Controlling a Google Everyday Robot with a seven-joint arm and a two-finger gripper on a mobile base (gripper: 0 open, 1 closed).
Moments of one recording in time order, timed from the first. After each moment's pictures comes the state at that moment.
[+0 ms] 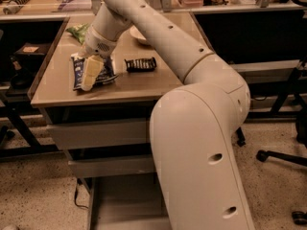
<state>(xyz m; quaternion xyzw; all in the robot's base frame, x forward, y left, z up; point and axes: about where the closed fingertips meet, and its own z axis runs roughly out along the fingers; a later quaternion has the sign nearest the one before) 0.681 0.205 0.836 -0.76 0.57 0.23 0.22</state>
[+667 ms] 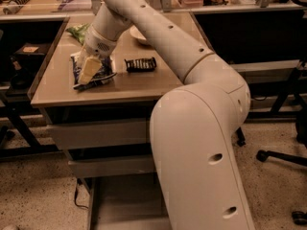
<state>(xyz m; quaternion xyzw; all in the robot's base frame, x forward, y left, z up) 0.681 0.205 0.836 -0.76 0.57 0.23 0.22</state>
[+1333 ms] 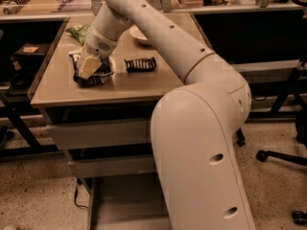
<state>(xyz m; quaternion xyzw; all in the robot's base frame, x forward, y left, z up) 0.681 0.205 0.836 -0.76 0.57 0.23 0.22</state>
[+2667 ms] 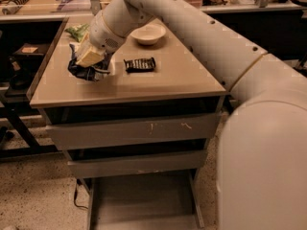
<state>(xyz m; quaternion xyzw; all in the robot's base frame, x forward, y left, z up) 0.645 0.188 0.902 -0.75 0.53 0.21 0.35</state>
